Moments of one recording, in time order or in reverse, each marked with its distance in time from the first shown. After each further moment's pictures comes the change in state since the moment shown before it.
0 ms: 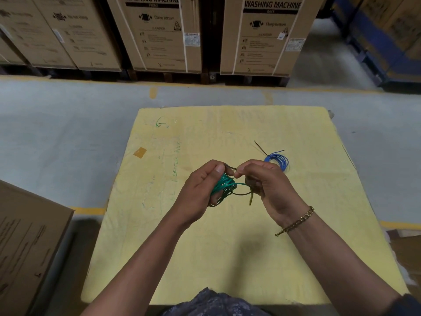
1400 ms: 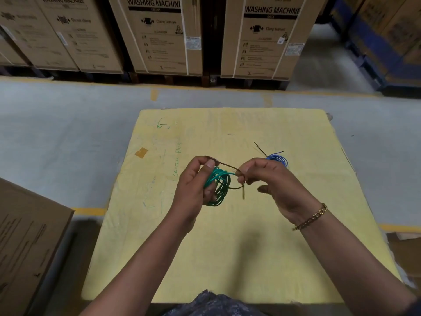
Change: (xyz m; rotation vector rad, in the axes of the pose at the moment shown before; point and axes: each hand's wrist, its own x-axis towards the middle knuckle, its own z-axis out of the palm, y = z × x) left_hand -0.006 -0.006 0.002 -0.276 0.187 -0.054; right_hand -0.017 -0.018 -0.013 -0.206 -0.115 0.049
